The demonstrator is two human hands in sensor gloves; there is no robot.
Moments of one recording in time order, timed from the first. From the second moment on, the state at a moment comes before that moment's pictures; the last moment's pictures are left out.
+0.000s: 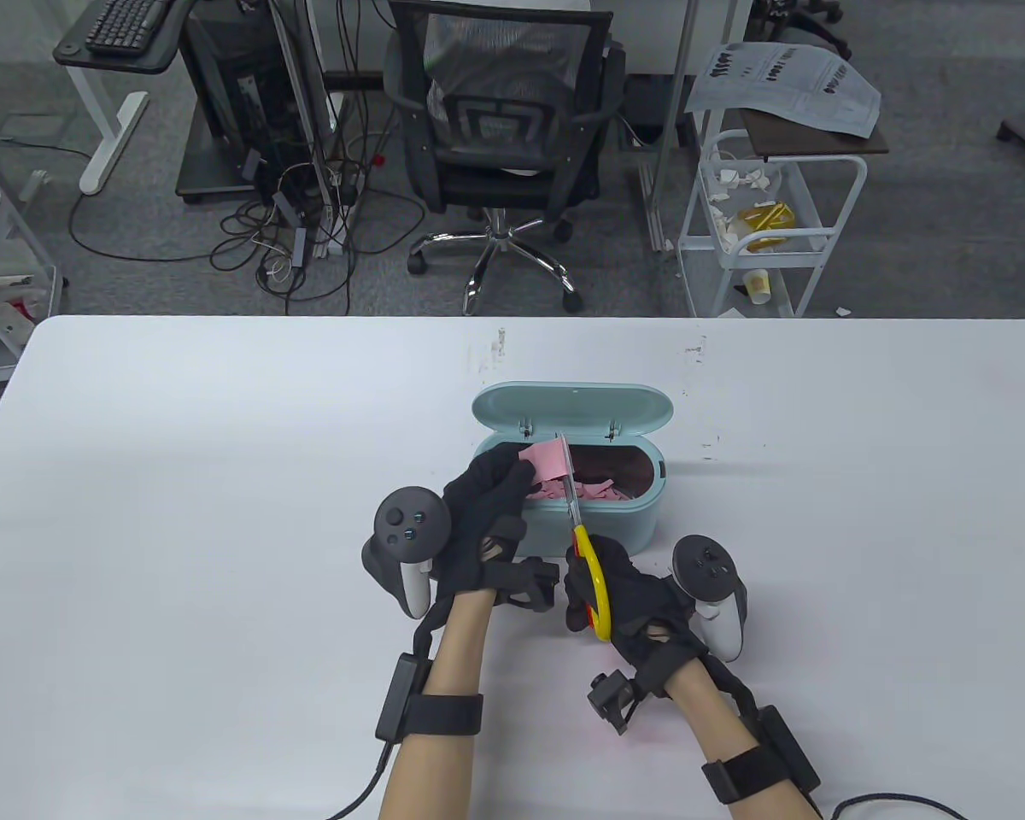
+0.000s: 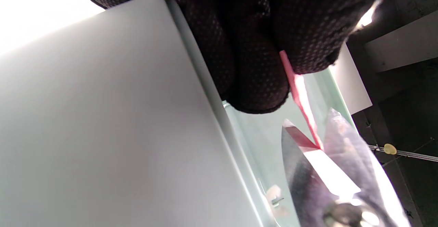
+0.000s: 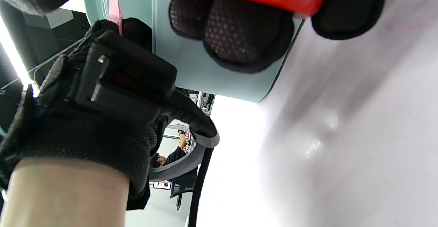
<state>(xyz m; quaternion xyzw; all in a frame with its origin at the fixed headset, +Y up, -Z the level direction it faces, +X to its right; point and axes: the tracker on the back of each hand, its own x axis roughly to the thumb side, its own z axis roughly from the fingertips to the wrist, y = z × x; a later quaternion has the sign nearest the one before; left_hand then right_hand) -0.110 -0.709 -0.345 0.14 0.05 0.55 0.82 0.127 -0.774 -0.306 0.08 0.17 0.75 0.63</state>
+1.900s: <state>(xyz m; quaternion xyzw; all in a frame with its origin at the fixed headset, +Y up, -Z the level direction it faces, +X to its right) -0.114 -0.709 -0.348 0.12 0.04 0.56 0.82 0.138 -0.770 -0.307 0.05 0.14 0.75 0.65</state>
